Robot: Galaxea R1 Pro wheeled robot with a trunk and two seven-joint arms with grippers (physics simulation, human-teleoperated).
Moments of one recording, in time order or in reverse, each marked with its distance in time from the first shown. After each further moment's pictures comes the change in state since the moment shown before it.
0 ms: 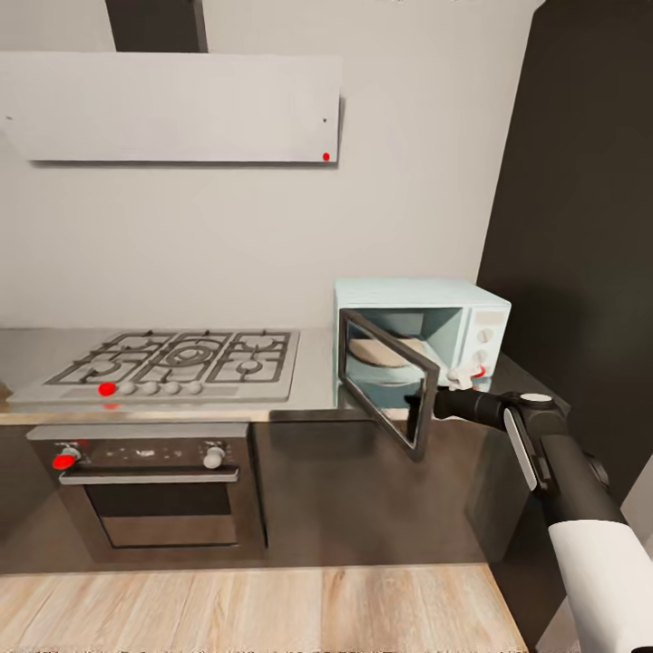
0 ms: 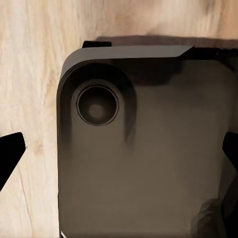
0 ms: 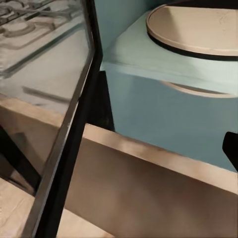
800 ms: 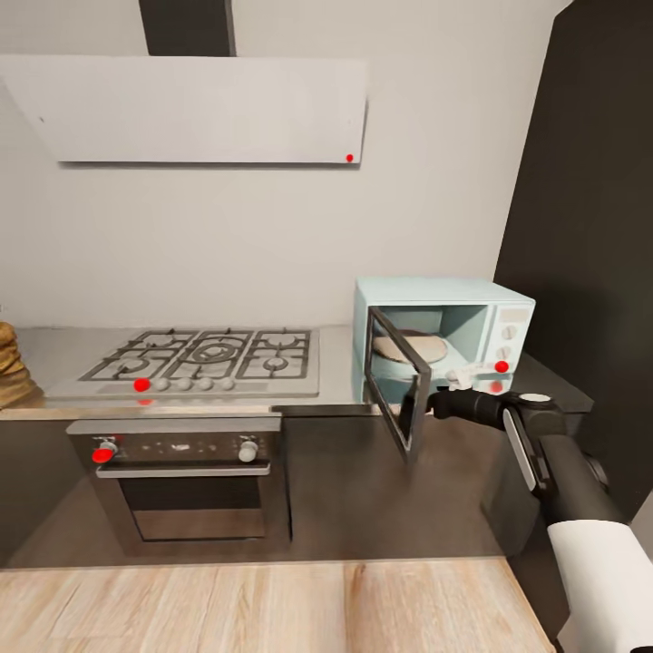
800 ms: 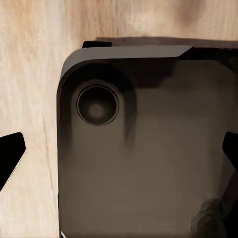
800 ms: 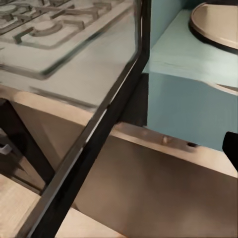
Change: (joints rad) left arm 0.000 0.000 0.000 0.000 0.000 0.000 0.000; right arm 0.000 0.003 0.000 0.000 0.009 -0.001 -0.005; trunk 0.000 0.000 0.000
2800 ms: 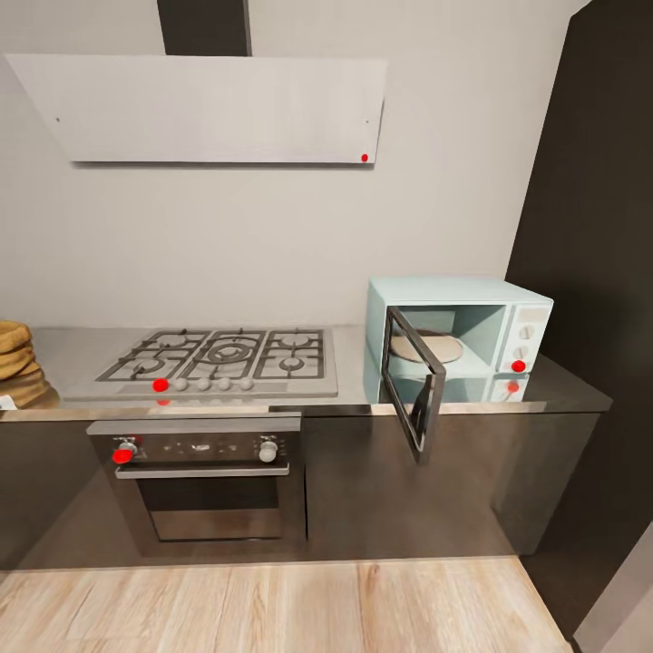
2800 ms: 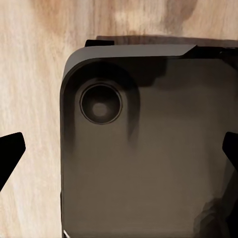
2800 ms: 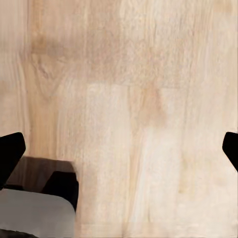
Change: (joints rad) left arm 0.000 0.004 0.000 0.003 0.003 0.000 0.000; right arm 0.309 -0.116 -0.138 1.246 0.217 -0.701 -0.437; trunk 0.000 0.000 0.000
